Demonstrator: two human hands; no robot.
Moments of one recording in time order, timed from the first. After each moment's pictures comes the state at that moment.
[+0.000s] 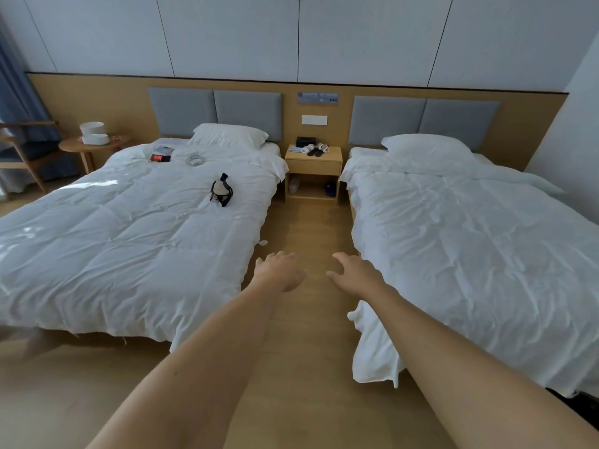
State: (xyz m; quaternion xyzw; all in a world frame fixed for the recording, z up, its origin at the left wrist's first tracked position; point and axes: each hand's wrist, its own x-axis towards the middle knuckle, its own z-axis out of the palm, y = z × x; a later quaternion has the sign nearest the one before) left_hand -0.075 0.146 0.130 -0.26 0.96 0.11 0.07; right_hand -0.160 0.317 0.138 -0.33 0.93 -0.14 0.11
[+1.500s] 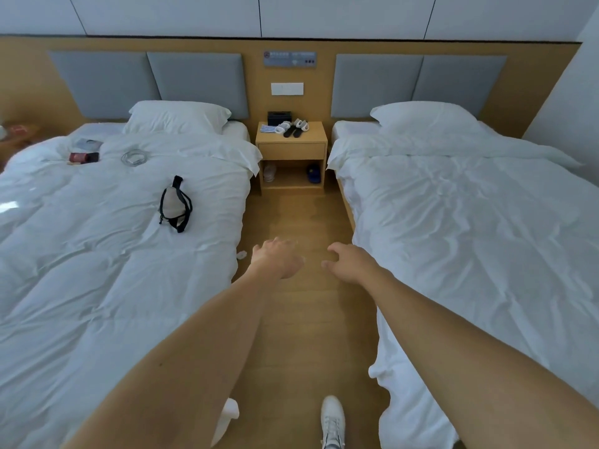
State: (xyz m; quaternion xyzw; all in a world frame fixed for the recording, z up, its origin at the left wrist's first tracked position) left_hand -0.418 -0.123 0.077 -0.21 0.97 0.12 0.11; right_hand -0.481 0.052 0.095 -0.26 0.93 -0.16 0.19
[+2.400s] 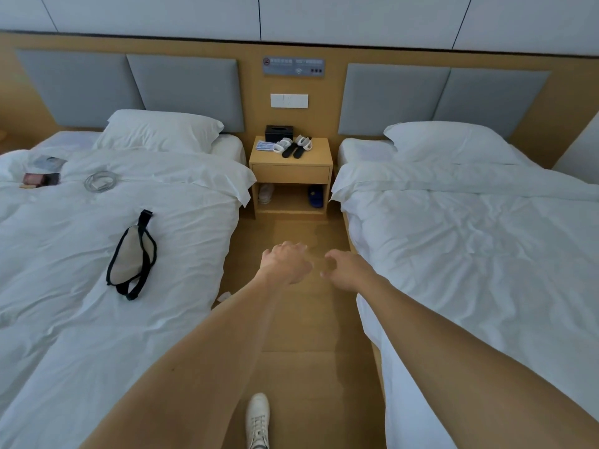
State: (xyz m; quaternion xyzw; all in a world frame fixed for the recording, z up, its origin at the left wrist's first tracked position) left_hand -0.741 -0.232 0.085 -0.21 0.96 0.15 0.11; right_hand -0.806 -0.086 0.087 -0.28 0.92 -0.15 0.21
